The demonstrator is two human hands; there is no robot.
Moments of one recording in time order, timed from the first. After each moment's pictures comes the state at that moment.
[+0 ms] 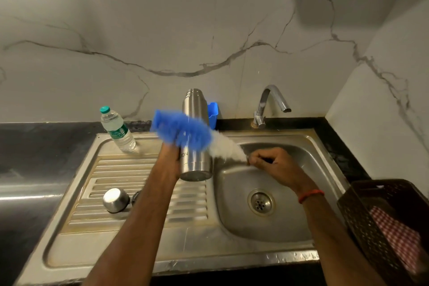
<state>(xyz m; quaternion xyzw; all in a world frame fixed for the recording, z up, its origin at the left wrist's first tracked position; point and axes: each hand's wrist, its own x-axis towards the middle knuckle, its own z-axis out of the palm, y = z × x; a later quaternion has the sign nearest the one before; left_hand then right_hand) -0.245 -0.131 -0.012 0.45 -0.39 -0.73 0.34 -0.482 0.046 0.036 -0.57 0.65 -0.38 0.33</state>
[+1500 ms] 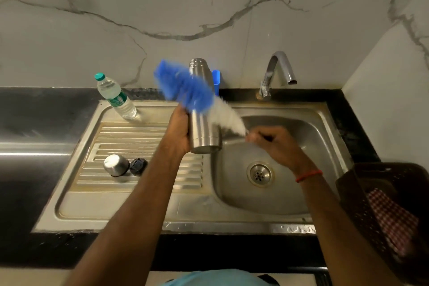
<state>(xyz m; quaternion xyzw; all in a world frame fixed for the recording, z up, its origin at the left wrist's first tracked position) -0.293 -0.086 0.044 0.23 -0.35 -0.79 0.45 -0.505 0.045 0.017 -0.58 0.61 -0.42 0.34</state>
